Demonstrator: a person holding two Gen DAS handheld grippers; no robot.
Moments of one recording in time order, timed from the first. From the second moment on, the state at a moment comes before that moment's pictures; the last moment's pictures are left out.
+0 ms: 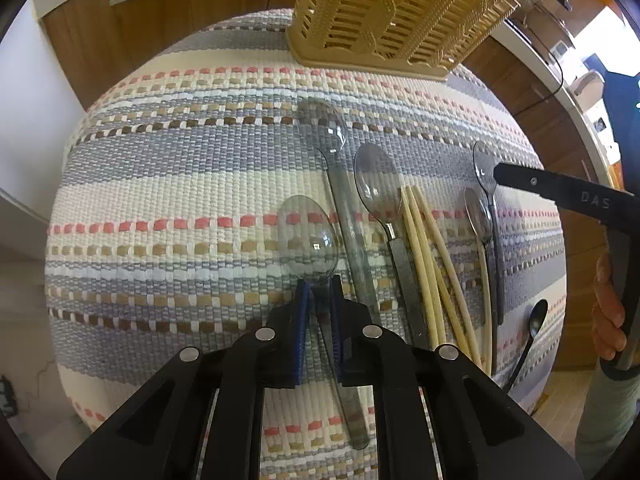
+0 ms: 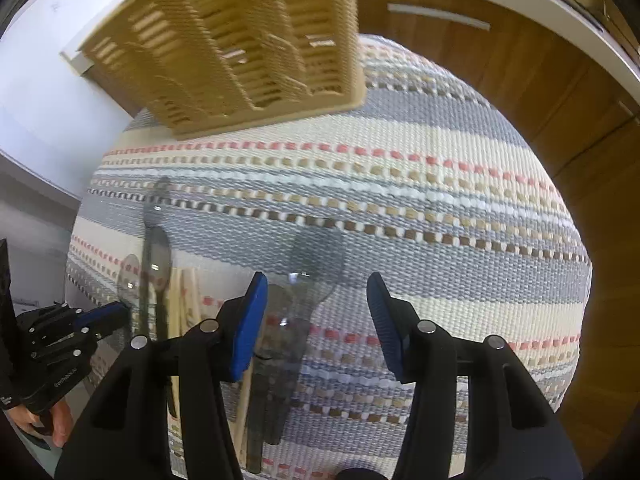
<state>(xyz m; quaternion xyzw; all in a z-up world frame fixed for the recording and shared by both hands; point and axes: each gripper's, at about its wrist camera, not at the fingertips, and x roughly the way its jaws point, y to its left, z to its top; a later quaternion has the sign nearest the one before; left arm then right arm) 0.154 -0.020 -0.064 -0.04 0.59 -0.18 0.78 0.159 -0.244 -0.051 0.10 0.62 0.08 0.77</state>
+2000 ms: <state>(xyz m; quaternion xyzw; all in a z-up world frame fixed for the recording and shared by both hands) 0.159 -0.025 0.120 -0.09 0.27 -0.24 0.93 0.114 -0.278 0.097 0.08 0.36 0.18 0.91</state>
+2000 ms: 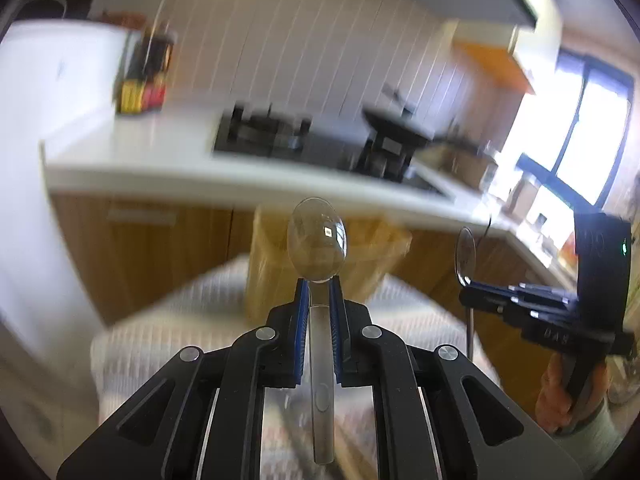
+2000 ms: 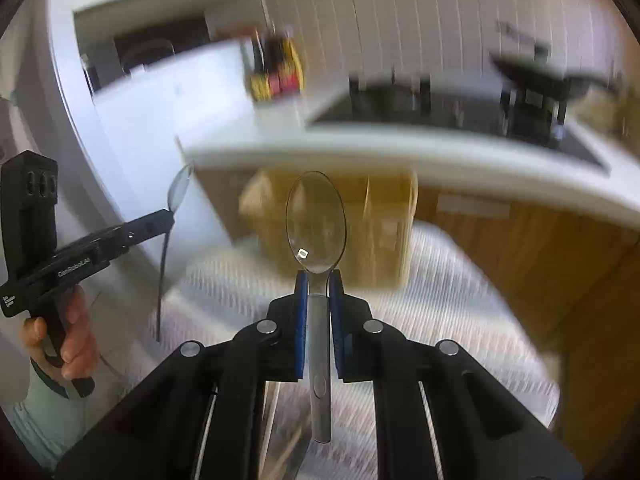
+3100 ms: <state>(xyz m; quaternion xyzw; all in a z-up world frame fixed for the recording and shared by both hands) 0.256 -0.059 0.089 -0.08 0.15 -0.18 0.97 0.240 -0.280 0.059 0.12 0.24 0.08 0.96</state>
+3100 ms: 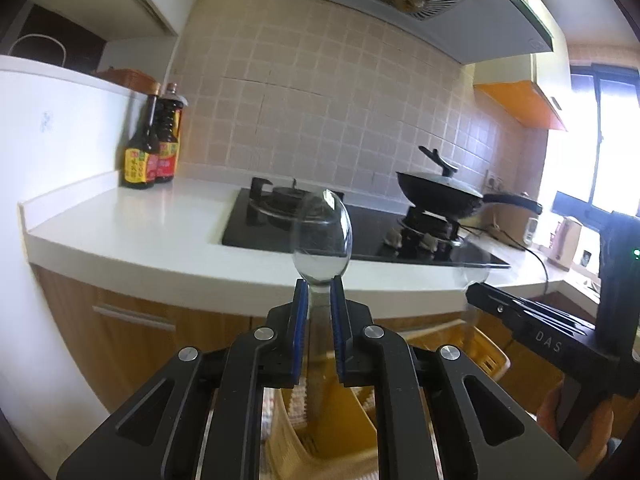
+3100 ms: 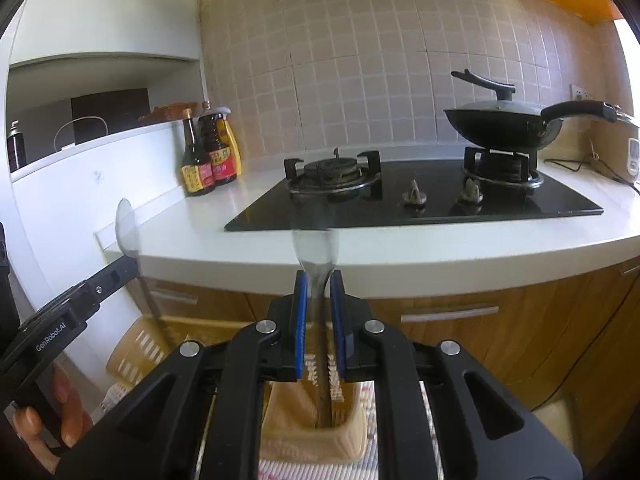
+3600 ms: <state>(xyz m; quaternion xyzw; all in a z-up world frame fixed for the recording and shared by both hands) 0.186 -0.027 0.107 -0.11 0.22 -0.22 0.94 0.160 -0.294 0.084 0.13 0.28 0.10 0.95</state>
